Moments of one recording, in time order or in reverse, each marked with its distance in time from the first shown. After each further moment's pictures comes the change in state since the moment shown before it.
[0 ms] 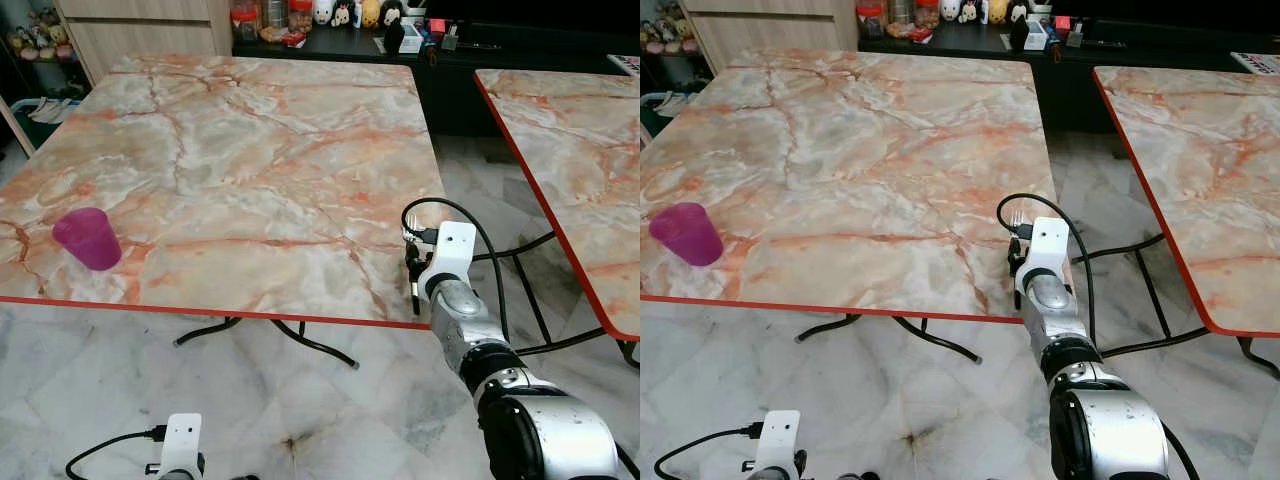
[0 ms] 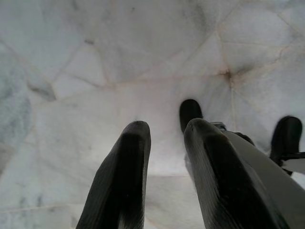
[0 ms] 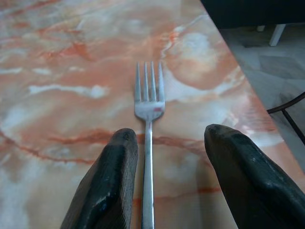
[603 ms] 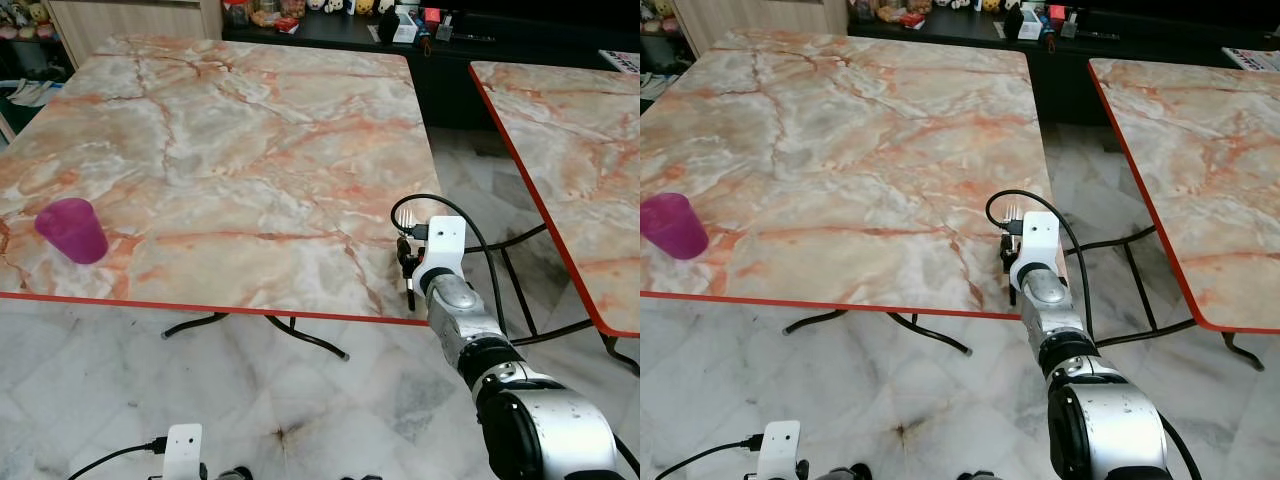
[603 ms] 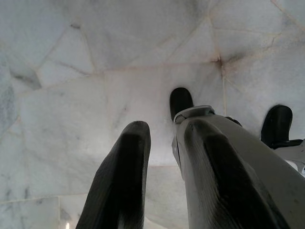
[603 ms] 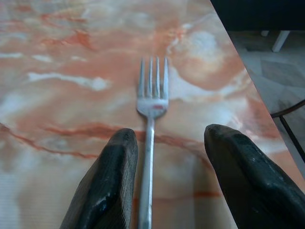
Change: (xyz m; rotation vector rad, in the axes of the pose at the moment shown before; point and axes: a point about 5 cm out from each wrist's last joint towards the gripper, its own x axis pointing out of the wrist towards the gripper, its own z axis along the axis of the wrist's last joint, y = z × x) left arm -0.004 -0.001 -0.013 -0.018 0.003 0.005; right arm 0.002 0.006 0.008 -0.047 -0.013 0.043
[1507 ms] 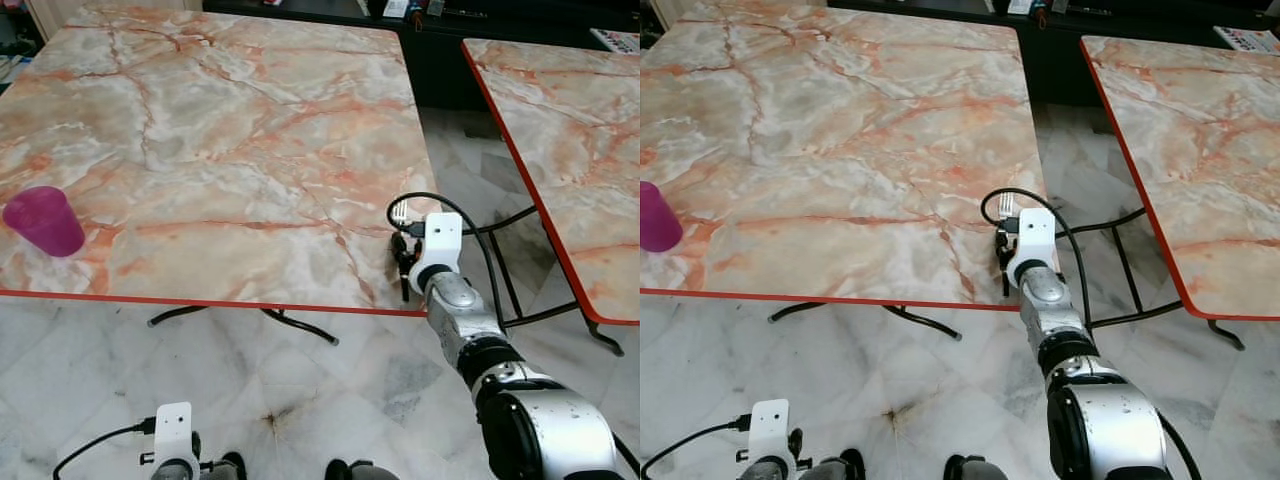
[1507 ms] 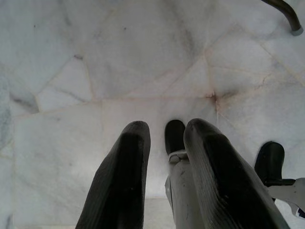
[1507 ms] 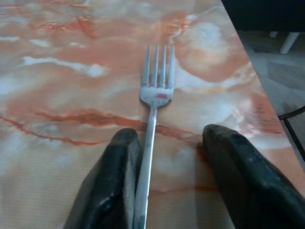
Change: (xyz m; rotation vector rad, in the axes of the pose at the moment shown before) left arm 0.002 0.009 0.027 -0.075 -0.171 0.047; right arm 0.000 0.006 0.006 -0.022 -0.045 0.072
